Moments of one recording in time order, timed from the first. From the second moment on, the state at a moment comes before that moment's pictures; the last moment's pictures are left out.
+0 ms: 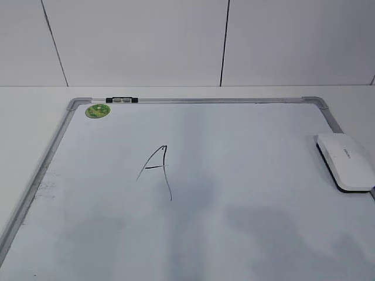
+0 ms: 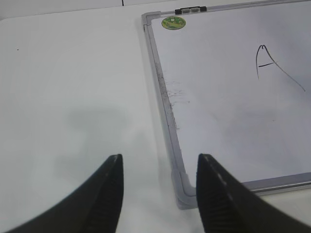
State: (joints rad) left arm 0.01 0.01 -0.51 -0.16 1.11 0.14; right arm 0.01 -0.02 -0.50 -0.05 1.14 -0.01
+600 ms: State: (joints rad) left arm 0.01 0.01 -0.51 -0.16 1.11 0.14; right arm 0.01 -0.02 -0.50 -0.05 1.14 -0.01
